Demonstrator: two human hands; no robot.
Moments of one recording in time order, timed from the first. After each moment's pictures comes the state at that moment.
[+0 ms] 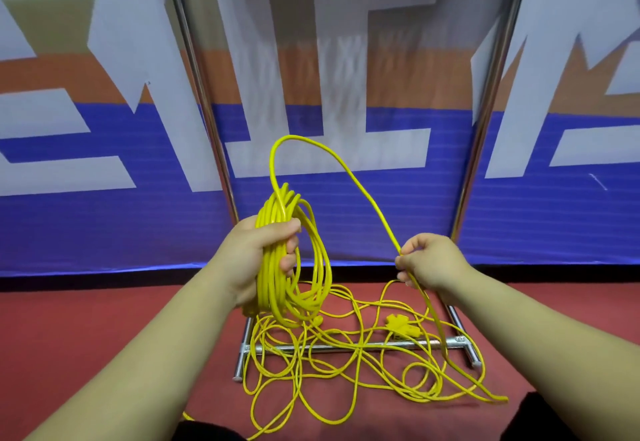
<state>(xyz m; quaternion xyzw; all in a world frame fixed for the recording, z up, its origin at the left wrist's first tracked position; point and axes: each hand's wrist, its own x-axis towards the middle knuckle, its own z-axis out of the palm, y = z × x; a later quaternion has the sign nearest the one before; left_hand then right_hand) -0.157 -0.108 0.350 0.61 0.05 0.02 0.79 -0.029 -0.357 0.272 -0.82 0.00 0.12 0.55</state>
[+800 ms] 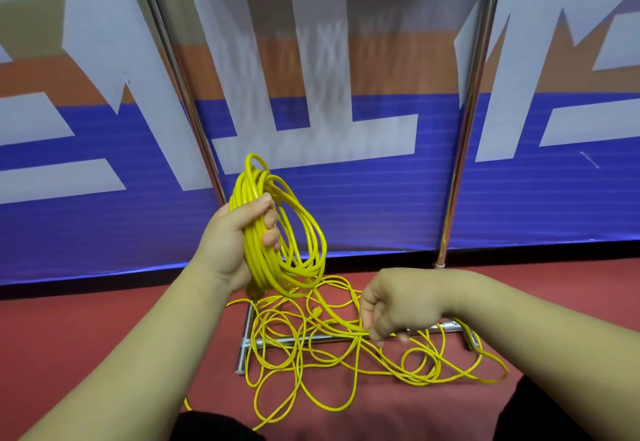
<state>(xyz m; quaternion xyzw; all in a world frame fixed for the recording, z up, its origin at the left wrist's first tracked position) -0.150 -0.115 0.356 0.56 0.02 0.10 0.82 -0.086 -0.355 0.304 -0.82 -0.37 0.39 0.22</state>
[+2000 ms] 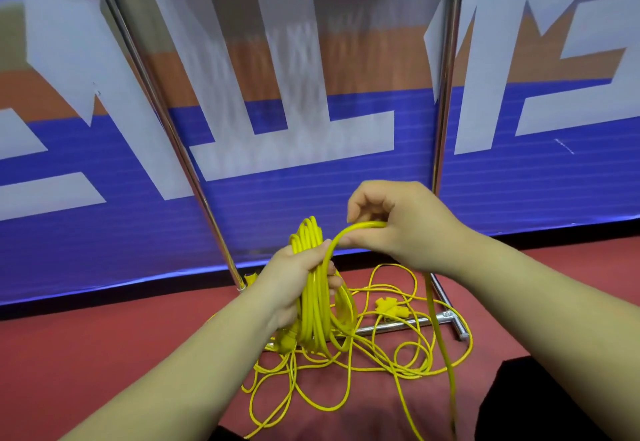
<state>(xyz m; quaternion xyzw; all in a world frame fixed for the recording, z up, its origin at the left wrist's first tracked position) -0.134 -0.194 0.306 0.63 0.19 -0.06 0.75 -0.083 -0.381 0.368 -0.79 -0.40 -0.06 0.46</state>
